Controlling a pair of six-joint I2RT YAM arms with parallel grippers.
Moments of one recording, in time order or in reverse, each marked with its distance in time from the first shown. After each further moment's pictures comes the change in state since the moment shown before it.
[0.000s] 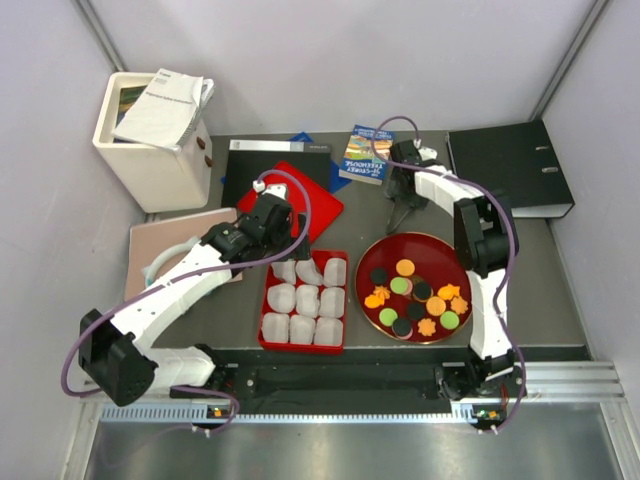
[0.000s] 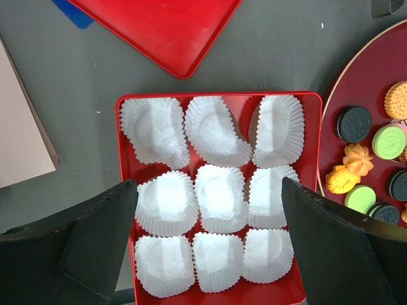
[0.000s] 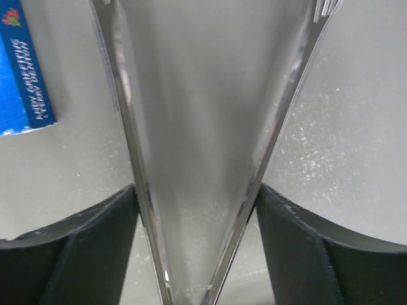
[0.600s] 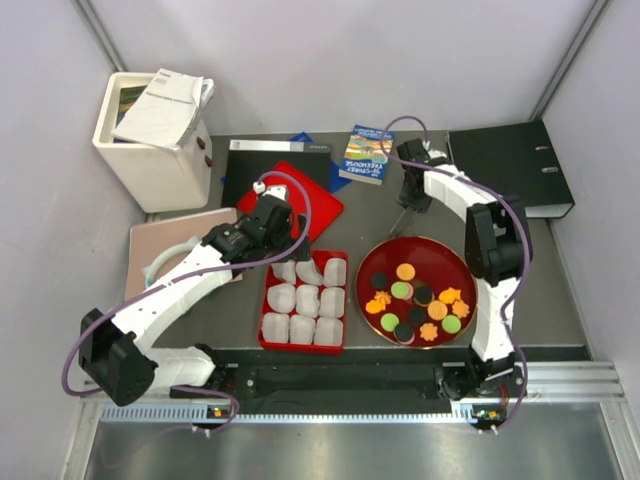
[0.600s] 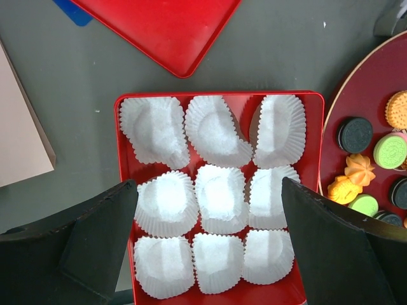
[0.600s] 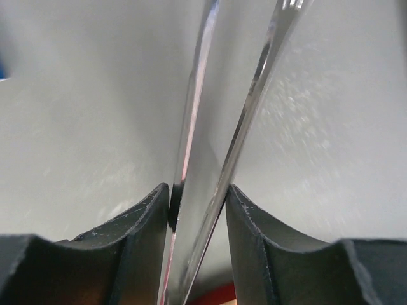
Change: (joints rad) left arm 0.000 0.002 -0.010 0.007 0.000 -0.005; right arm -0.007 -0.097 -0.067 -0.103 -0.005 0.019
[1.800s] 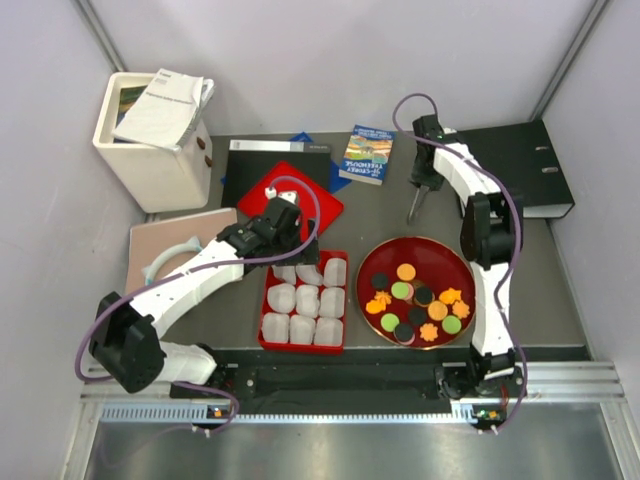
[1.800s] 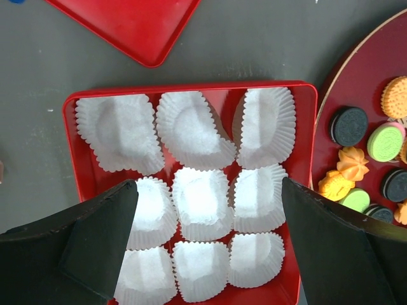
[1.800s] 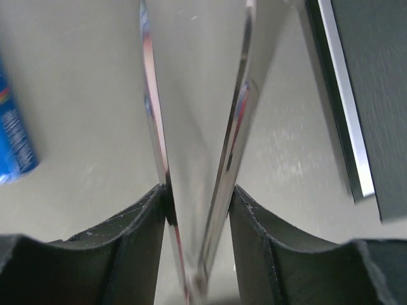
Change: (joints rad) left arm 0.000 0.085 -0.045 0.096 0.099 -0.027; right arm -0.099 0.146 0.362 -0.167 -0.021 -0.147
